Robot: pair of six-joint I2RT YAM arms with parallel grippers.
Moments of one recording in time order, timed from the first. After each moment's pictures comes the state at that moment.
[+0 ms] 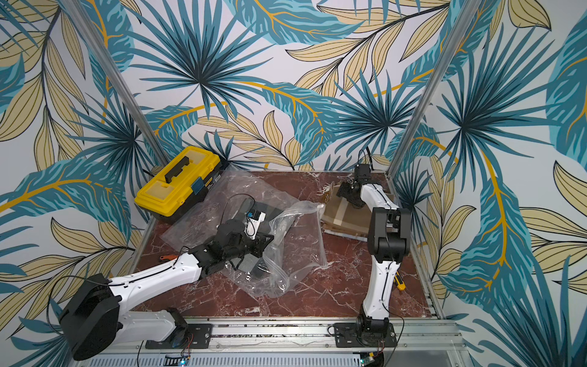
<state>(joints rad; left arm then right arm) -0.74 1.30 0.73 0.08 0.16 -0.44 -0.08 2.10 1.66 -0.52 -0.11 0.40</state>
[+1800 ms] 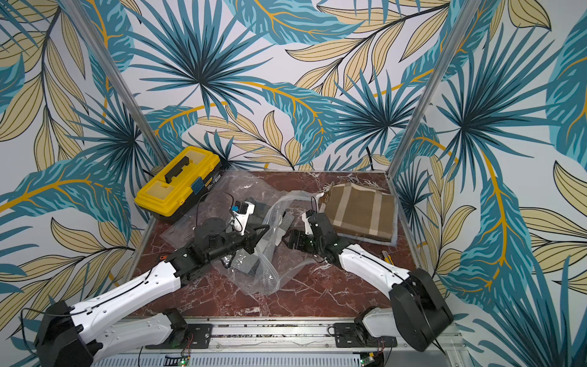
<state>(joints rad) -0.75 1.07 0.77 0.07 0.15 -0.38 0.54 1.40 0.75 -0.08 -0.29 0.75</state>
